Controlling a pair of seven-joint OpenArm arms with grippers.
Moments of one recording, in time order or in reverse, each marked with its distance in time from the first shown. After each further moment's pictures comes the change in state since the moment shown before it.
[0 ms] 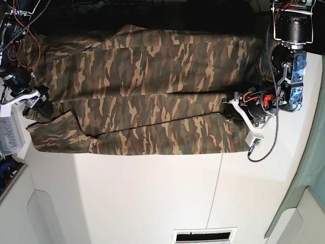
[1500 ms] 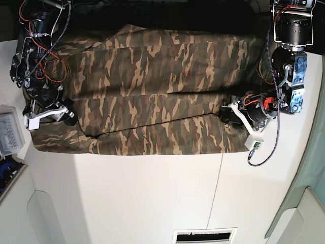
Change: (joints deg) left arm -0.6 0.0 0.0 0.0 -1.6 -1.1 -1.0; right arm 9.4 -4.8 -7.0 -14.3 -8.3 -5.8 6.7
